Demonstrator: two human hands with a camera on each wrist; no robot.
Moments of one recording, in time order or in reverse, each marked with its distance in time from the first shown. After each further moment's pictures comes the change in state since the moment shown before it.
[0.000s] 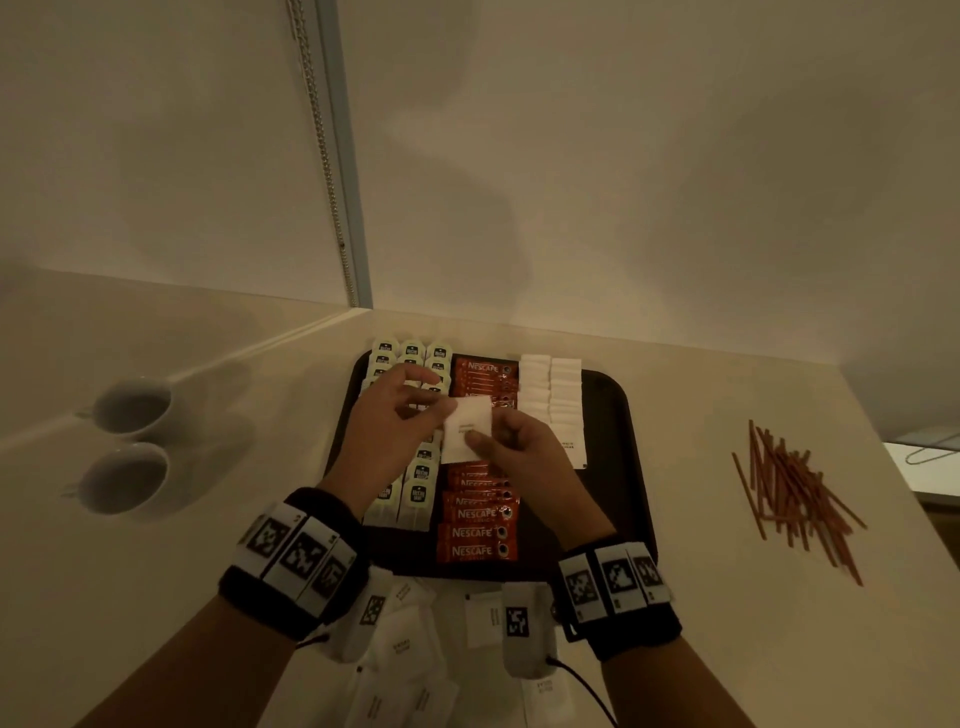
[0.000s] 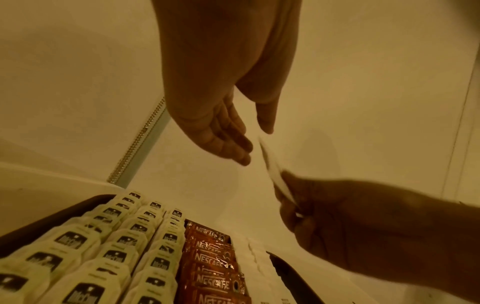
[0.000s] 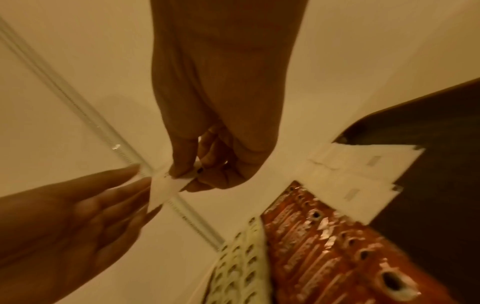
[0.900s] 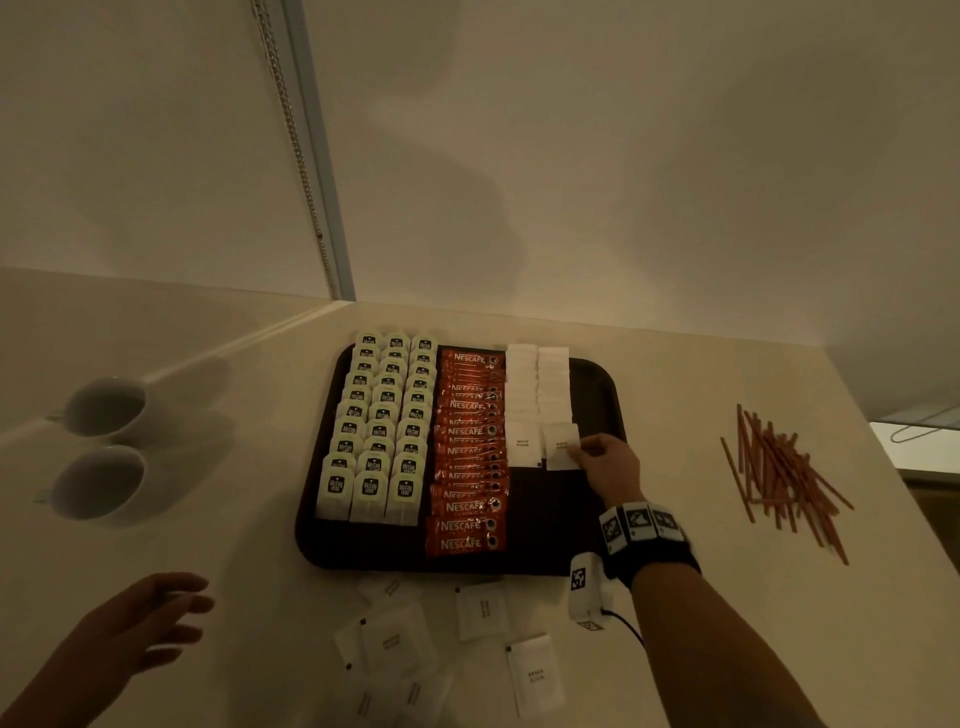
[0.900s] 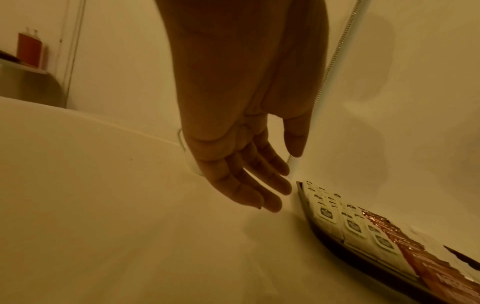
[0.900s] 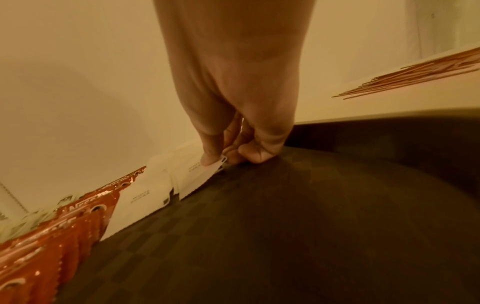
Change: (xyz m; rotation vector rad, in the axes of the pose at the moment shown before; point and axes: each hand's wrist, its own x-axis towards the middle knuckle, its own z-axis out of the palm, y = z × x) left_hand -0.121 -0.134 -0.162 0.071 0.051 -0.636; right_hand 0.028 0.105 -0.122 -0.663 0.553 0.305
